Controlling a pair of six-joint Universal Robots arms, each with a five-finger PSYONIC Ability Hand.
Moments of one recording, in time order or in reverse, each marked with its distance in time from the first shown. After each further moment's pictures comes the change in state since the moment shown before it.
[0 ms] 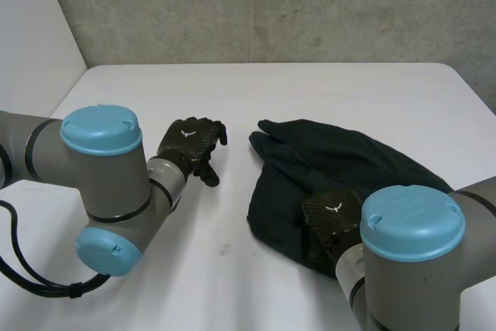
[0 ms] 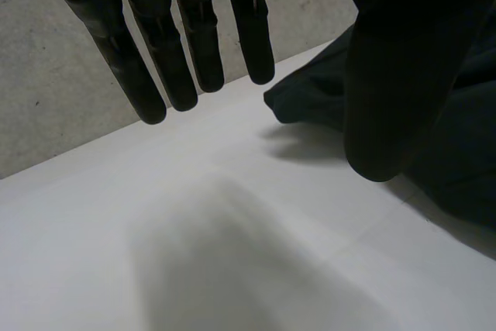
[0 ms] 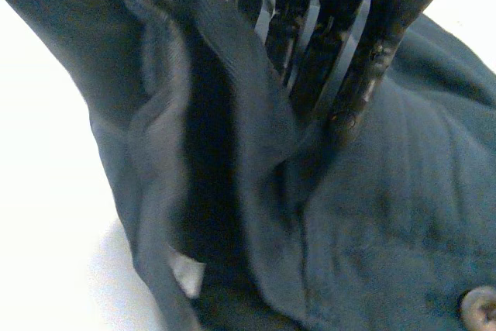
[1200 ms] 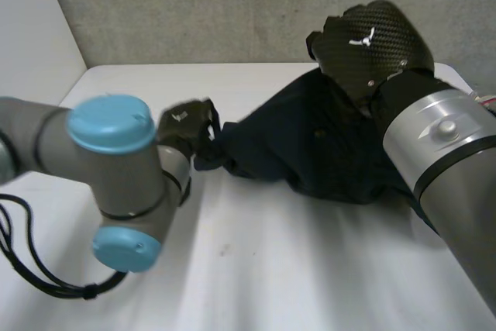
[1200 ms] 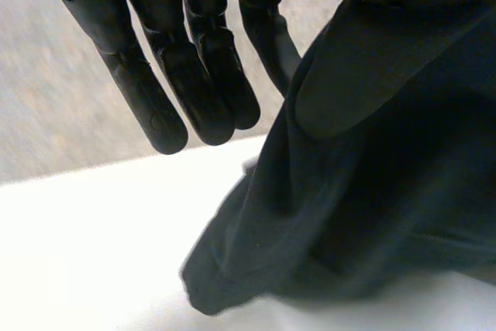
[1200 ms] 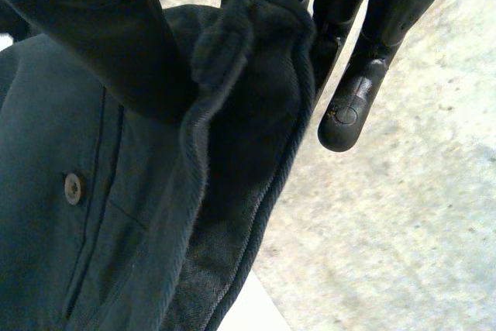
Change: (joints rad) left arm -0.055 0.037 0.065 0.008 -0.192 -0.230; right arm -0.056 -0.335 -0.349 0.166 -0.127 -0.449; left_hand 0.587 0.649 0.640 0.656 0.607; right_hand 0.161 0.180 0.207 0.215 0.208
